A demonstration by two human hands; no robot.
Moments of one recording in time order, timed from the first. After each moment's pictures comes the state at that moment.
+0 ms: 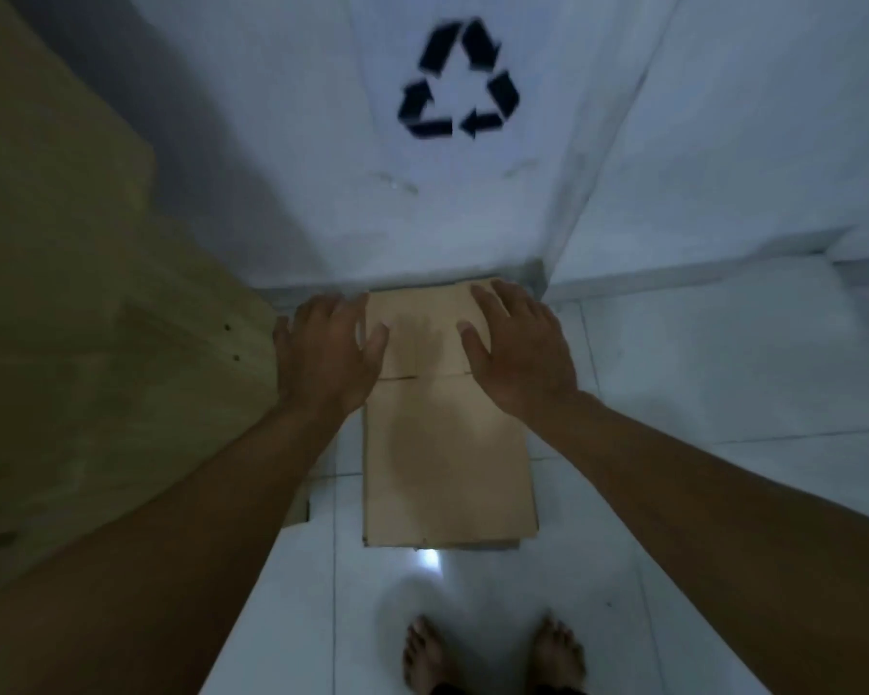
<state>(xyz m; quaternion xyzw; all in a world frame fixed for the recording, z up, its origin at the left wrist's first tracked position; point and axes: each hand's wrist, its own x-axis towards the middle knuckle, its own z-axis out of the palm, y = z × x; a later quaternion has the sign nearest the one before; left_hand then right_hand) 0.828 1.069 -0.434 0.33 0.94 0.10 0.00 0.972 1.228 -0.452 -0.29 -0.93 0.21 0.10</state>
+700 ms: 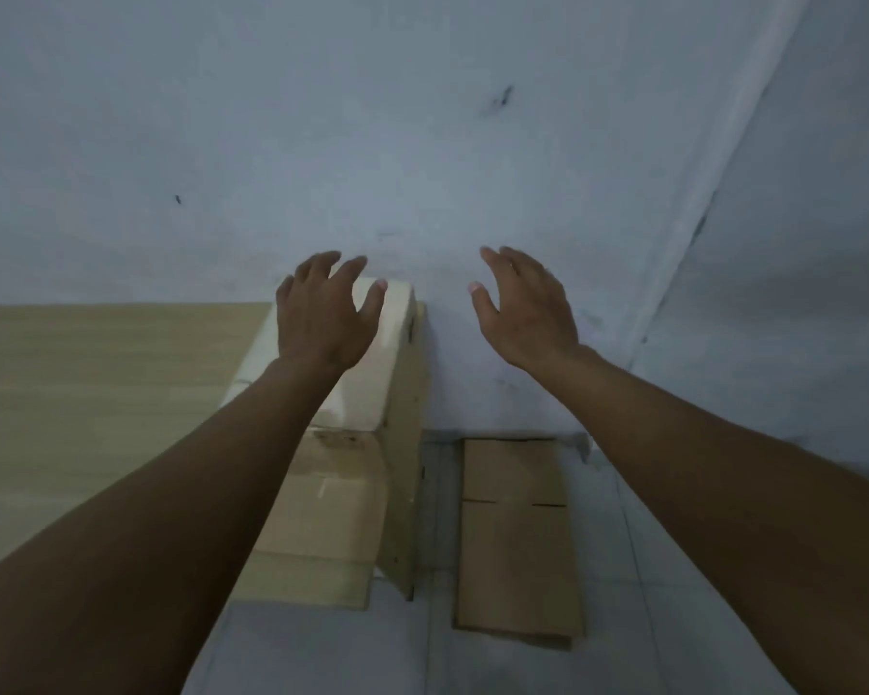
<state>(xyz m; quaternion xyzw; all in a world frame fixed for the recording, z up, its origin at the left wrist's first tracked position) 0.784 0.887 0.075 0.30 0.91 0.19 -0.20 0.905 1.084 0.053 -0.19 -0.93 0.21 0.22</state>
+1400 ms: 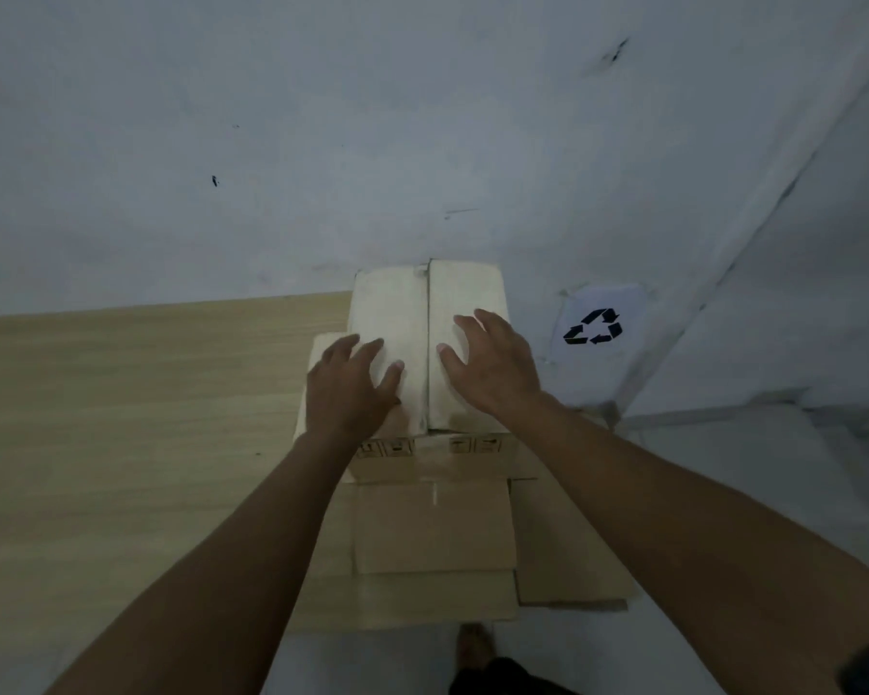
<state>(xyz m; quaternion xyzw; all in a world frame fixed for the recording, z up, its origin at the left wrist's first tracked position) 0.668 0.748 -0.034 0.33 0.93 0.19 -0.02 0.772 0.911 -0.030 -0.29 -0.92 0.23 0.08</state>
